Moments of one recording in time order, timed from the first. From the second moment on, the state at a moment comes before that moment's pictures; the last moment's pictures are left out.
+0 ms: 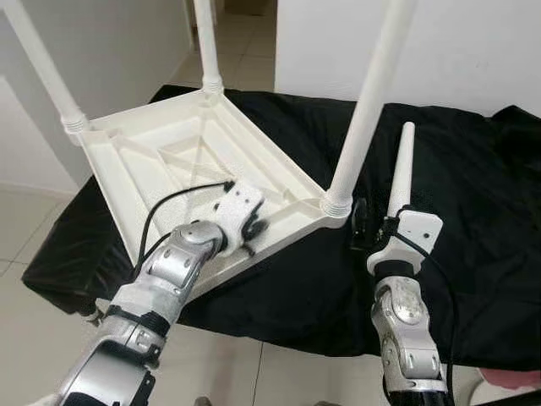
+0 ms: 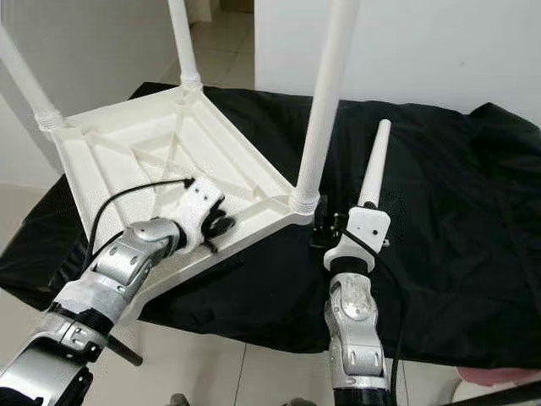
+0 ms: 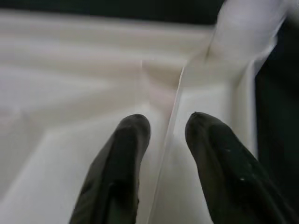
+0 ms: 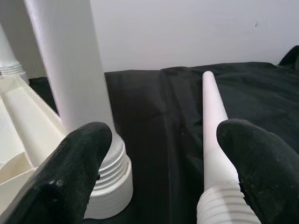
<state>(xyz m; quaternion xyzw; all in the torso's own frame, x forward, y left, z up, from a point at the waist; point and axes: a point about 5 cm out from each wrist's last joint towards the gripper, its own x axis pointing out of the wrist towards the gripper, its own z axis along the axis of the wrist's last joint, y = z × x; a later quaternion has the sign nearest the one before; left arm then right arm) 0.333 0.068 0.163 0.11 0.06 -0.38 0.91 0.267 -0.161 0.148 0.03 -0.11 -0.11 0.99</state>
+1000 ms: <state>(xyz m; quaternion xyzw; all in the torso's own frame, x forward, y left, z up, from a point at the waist) 0.331 0.093 0.201 0.06 0.00 -0.39 0.92 0.270 -0.155 0.138 0.04 -0.09 -0.09 0.99</state>
